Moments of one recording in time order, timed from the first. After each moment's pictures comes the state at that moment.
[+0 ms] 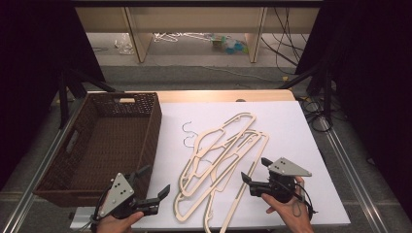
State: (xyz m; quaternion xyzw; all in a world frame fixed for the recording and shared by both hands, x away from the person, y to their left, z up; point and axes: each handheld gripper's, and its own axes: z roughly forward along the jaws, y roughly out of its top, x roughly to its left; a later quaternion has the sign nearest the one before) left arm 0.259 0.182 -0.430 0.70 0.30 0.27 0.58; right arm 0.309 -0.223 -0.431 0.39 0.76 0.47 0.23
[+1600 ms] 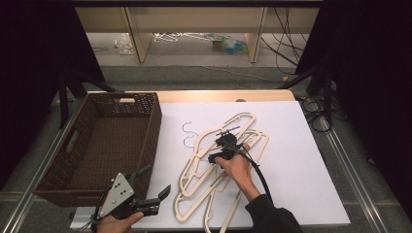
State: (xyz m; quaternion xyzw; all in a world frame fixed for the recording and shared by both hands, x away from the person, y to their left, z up) left arm 0.260 0.182 -0.429 0.70 0.29 0.27 0.59; right arm 0.437 -0.107 -0.463 0.51 0.82 0.24 0.14
